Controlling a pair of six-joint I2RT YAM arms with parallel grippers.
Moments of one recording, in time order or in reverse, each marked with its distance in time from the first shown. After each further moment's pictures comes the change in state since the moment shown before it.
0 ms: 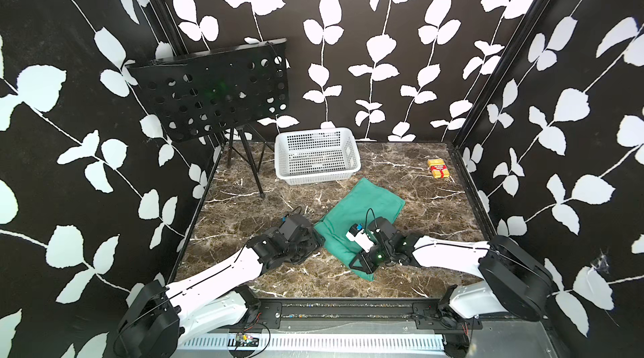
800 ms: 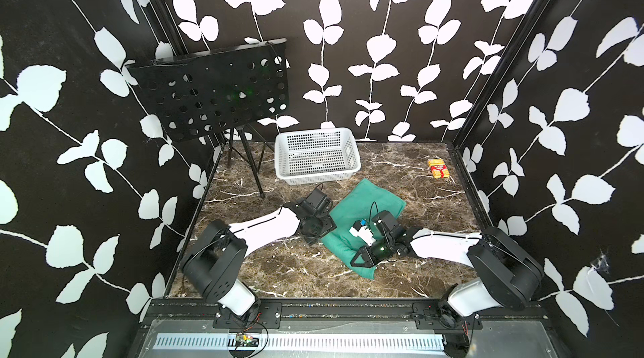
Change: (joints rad) left arm 0.086 0.541 0.406 -0.181 0.005 0.088; right arm -0.107 0.052 0.030 -0.061 -0.138 0.037
